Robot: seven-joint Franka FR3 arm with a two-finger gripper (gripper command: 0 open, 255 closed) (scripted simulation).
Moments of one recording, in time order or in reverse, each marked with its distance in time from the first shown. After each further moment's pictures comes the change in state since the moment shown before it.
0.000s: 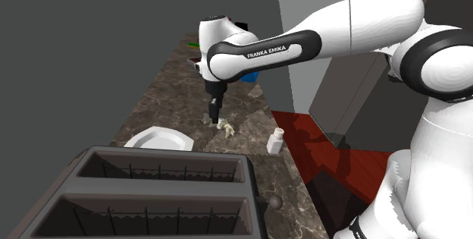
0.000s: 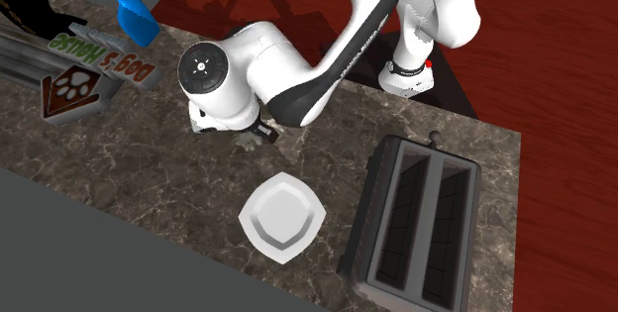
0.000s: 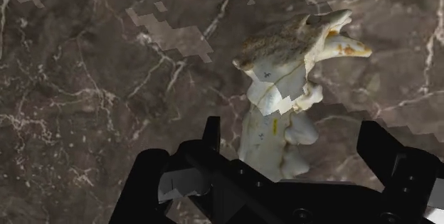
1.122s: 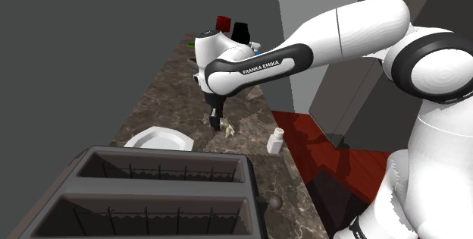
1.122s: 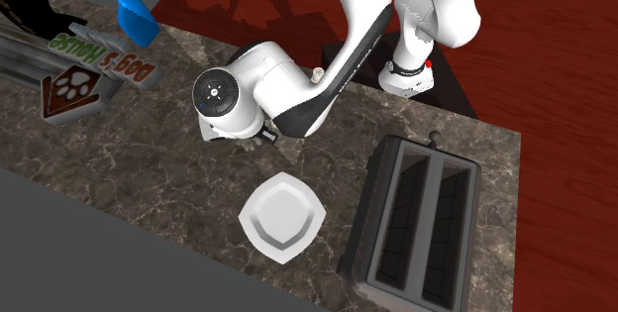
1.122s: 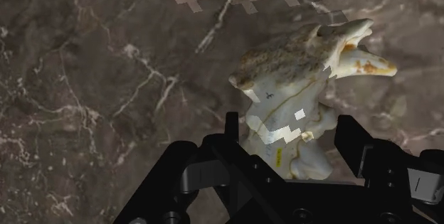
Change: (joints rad) arm 0.014 0.039 -0.005 -0.039 -0.053 0.037 0.037
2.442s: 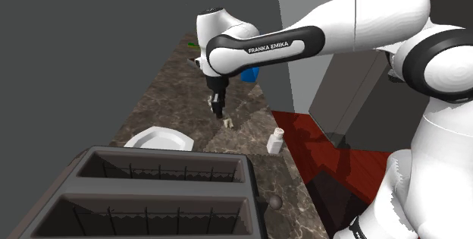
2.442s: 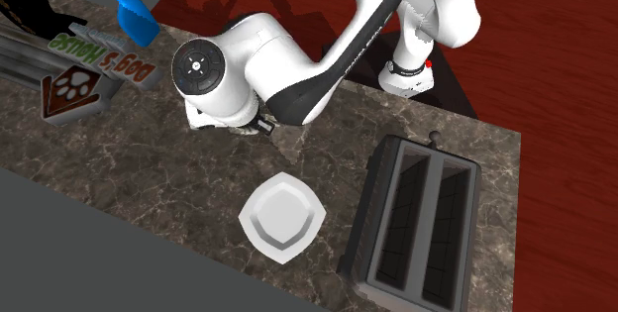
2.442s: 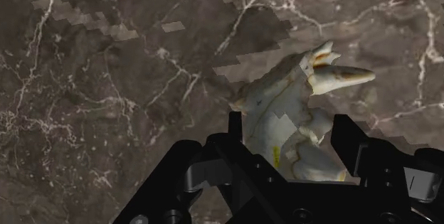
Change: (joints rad) arm 0.001 -0.046 0.000 0.084 0.005 -0.128 -0.026
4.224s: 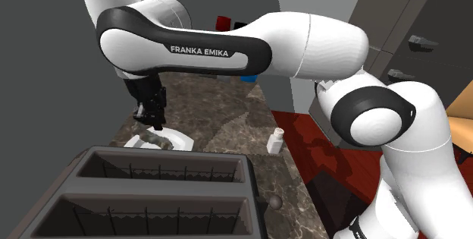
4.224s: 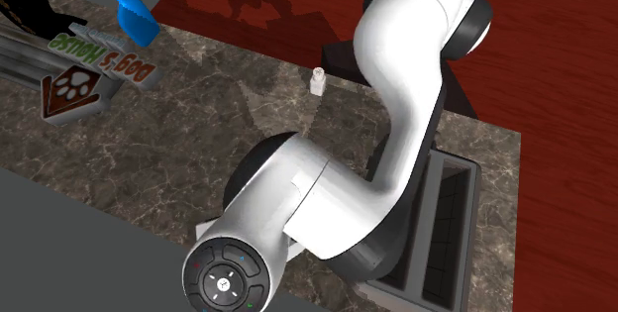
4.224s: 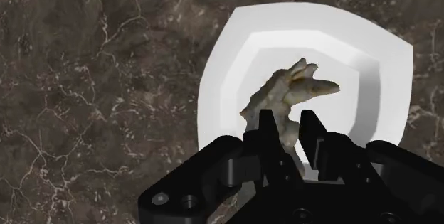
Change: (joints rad) arm 0.225 0.461 0.101 0.801 0.027 -0.394 0.250
